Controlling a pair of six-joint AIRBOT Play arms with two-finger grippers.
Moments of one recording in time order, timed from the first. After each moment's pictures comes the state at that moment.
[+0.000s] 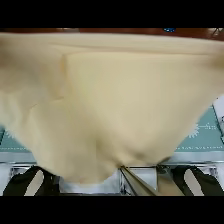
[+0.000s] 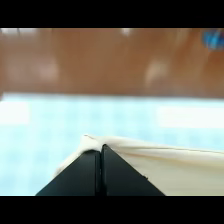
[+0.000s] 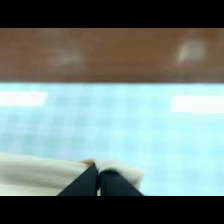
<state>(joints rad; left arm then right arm) 0.22 -0.73 1.50 1.31 -1.25 -1.47 -0.36 -0.75 1.54 -1.06 1.43 1.39</state>
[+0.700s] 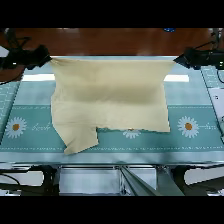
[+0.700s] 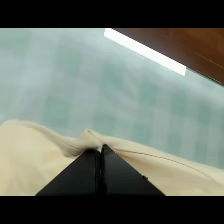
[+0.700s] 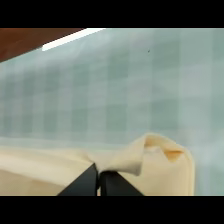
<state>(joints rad) 0.15 -1.59 1.47 0.98 -0.78 -1.54 -0.29 -1.70 1.59 -0.72 1.06 1.24</state>
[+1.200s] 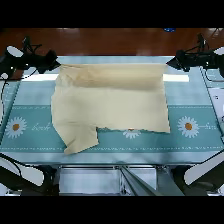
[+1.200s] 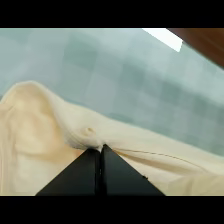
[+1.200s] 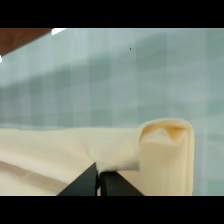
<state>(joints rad) 0.17 -1.82 1.64 0.94 -0.95 -1.53 -0.29 -1.94 1.79 -0.72 1.19 1.31</state>
